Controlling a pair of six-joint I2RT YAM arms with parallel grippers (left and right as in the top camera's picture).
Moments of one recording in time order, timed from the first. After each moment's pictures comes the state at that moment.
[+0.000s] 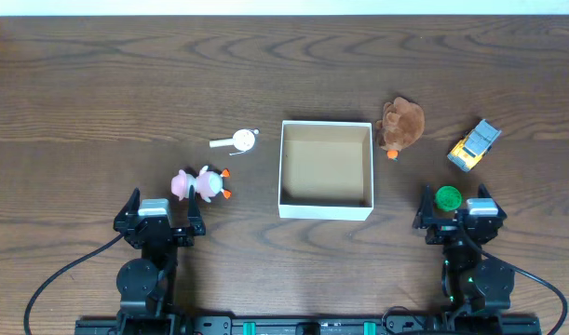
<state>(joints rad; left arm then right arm) -0.05 0.00 0.04 -0.14 -0.08 0.01 0.01 0.01 0.01 -0.07 0.03 -0.01</state>
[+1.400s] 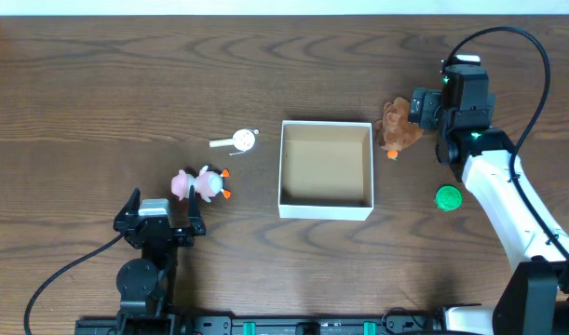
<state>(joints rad) -0.05 0.00 0.04 -0.14 -0.08 0.01 0.07 1.54 1.05 -0.25 0.29 0.12</state>
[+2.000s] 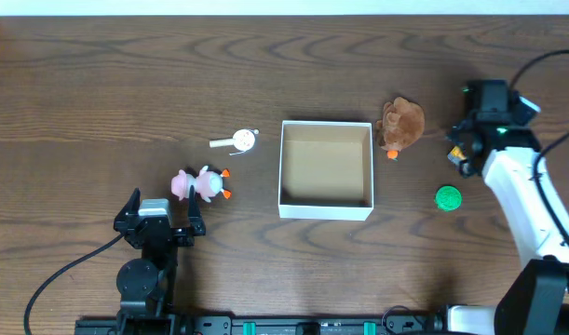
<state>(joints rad) -0.05 0.00 0.04 -0.14 -0.08 0.01 -0.07 1.54 1.11 -0.69 0.51 0.65</state>
